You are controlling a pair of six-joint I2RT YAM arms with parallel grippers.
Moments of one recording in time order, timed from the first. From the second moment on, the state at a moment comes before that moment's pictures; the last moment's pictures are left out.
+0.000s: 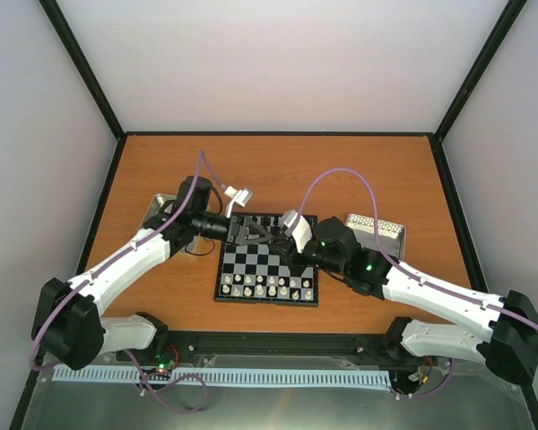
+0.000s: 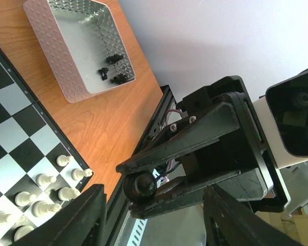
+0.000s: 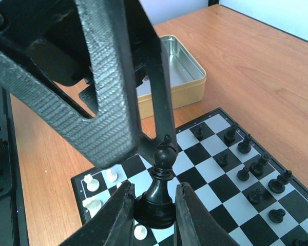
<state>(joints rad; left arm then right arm) -0.49 1.24 0.86 -0.26 1.02 -0.55 0.94 1.07 0.70 -0.03 -0.12 0.06</state>
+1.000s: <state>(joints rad) -0.49 1.32 0.86 -0.27 0.98 -0.52 0.94 1.15 0.75 -0.12 -0.13 0.03</state>
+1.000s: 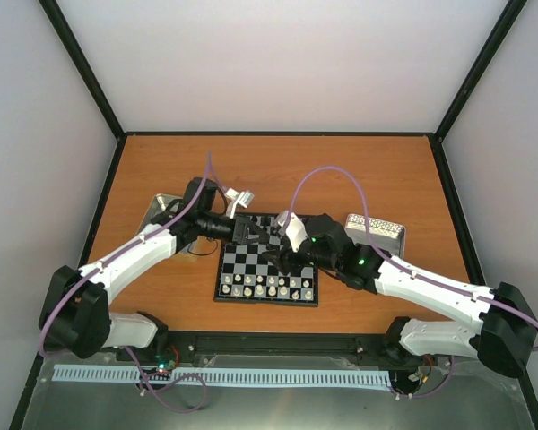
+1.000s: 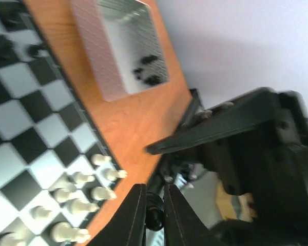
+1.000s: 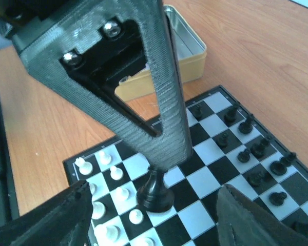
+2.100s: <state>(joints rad) -0.49 1.52 0.99 -0.31 -0.02 -0.41 0.70 1.13 0.68 -0.19 0.15 0.59</state>
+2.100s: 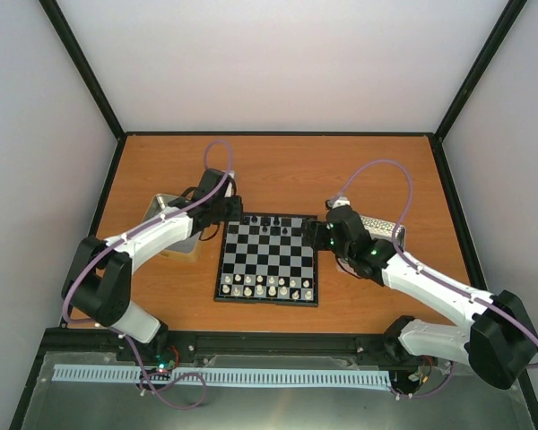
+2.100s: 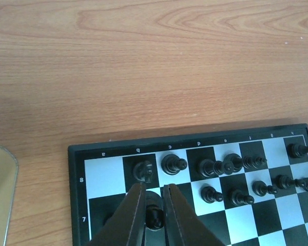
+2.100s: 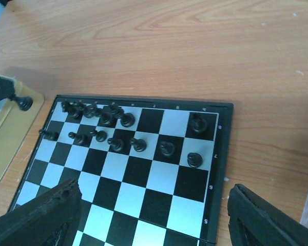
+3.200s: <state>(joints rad) -0.70 1.93 1.42 -0.38 0.13 -0.15 0.51 1.11 0.67 -0.34 0.09 0.76</state>
